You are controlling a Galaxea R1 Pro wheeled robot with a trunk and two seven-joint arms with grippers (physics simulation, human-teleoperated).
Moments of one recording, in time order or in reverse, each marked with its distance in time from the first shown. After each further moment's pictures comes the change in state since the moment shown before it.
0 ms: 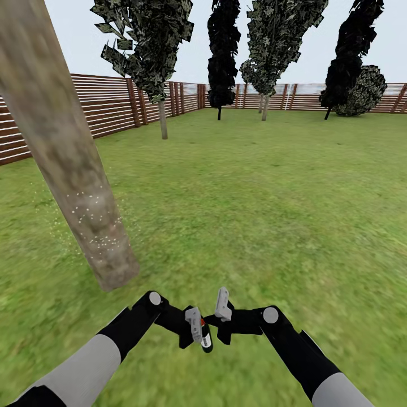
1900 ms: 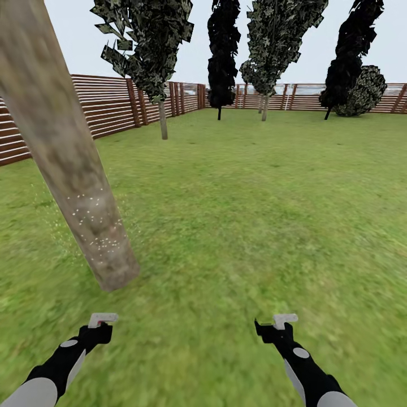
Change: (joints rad) left arm 0.137 0.198 0.821 0.308 0.105 -0.078 0.893; right arm 0.002 0.063 -0.554 0.592 -0.170 -0.151 -0.798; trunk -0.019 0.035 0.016
